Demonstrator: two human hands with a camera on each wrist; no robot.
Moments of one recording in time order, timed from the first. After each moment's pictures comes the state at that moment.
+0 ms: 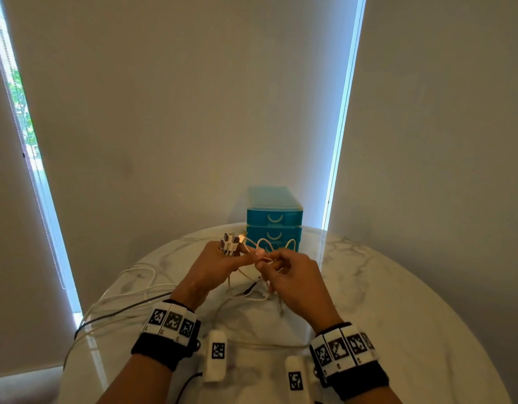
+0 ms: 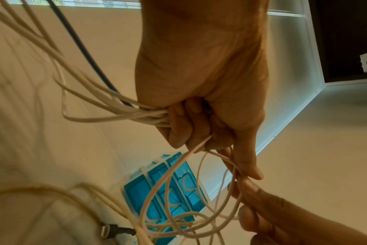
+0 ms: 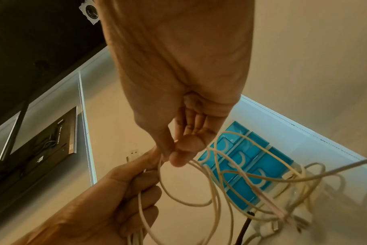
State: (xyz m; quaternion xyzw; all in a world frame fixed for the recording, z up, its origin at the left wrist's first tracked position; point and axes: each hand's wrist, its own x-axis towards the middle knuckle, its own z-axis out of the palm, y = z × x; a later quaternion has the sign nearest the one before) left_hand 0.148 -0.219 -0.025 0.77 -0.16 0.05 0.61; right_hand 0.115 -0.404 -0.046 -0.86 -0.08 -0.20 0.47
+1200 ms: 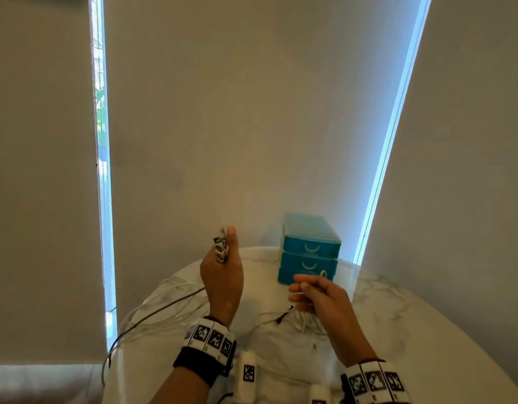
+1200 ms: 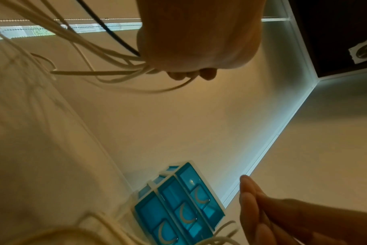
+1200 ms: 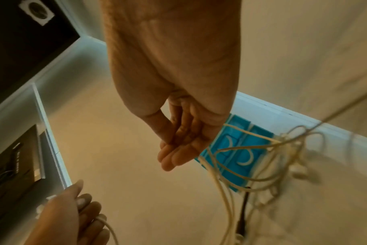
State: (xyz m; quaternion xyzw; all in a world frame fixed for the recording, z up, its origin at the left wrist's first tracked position) left_hand 0.170 -0.194 -0.032 0.59 0.02 0.44 0.67; right_hand 0.125 -0.392 -0.040 -0.71 -0.05 -0.10 0.70
